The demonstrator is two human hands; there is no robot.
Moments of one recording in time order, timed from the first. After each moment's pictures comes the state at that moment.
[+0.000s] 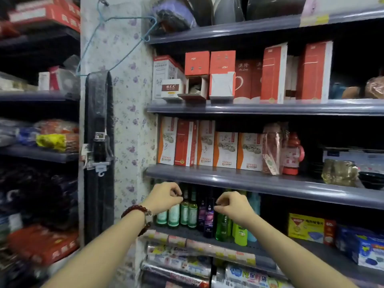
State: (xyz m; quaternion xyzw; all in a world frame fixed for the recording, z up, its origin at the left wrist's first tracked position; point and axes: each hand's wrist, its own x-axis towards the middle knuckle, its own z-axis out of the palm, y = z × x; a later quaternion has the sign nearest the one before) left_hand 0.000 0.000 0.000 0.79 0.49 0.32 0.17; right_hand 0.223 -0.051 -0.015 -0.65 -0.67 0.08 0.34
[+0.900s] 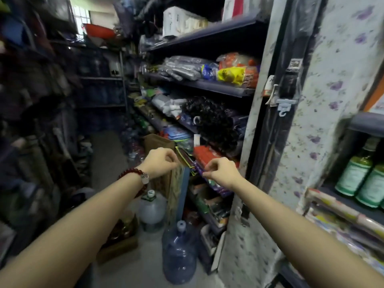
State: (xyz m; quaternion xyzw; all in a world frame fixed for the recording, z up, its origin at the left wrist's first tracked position) left_hand -0.410 -0.102 -0.099 0.53 0.79 0.31 0.08; right_hand -0.234 0.005 -0.117 -0.39 -0.85 0.26 0.23
